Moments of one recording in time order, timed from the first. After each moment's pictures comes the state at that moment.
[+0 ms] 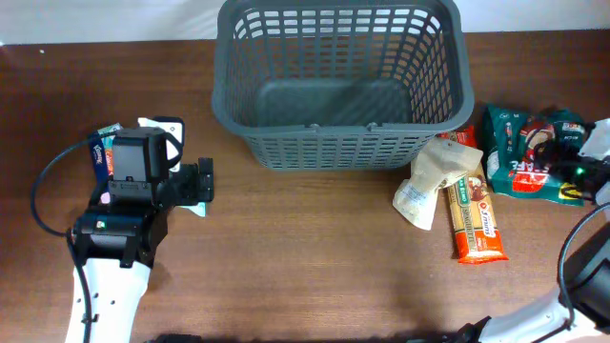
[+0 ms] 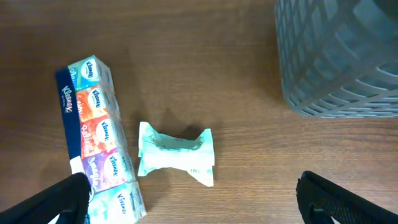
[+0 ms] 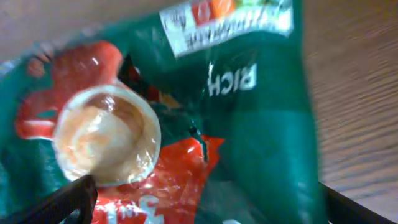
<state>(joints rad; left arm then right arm) -0.08 1.12 1.13 -0.86 -0.14 0.00 -0.72 1.92 1.16 -0.22 -0.40 -0.18</state>
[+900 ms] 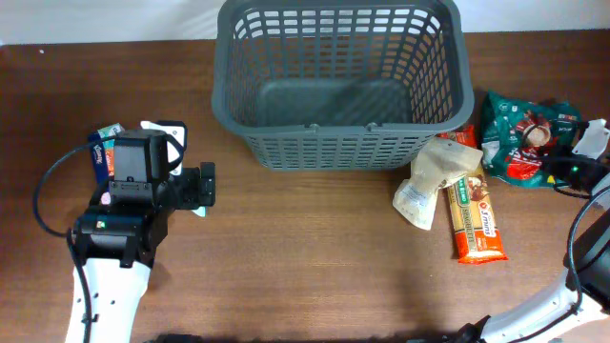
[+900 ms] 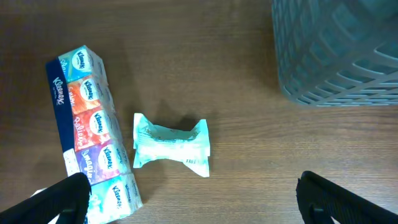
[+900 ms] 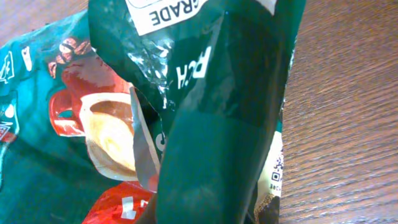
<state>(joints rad) -0.08 1.12 1.13 -0.90 -0.12 0.00 -0.73 2.03 1.21 -0.16 -0.53 -0.14</state>
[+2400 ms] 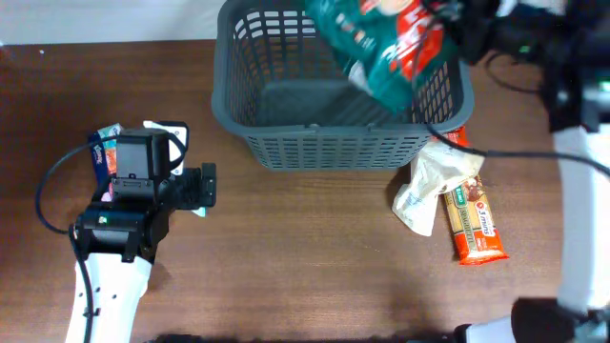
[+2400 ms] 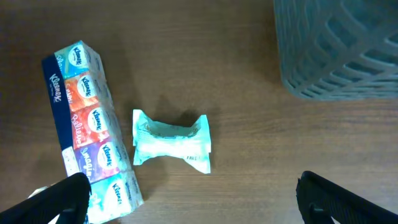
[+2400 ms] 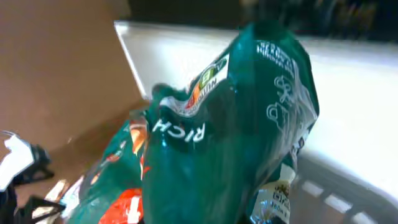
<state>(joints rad) -0.08 1.14 1.13 -0.90 -0.12 0.02 -0.02 1.65 1.97 -0.65 -0.87 -0.07</state>
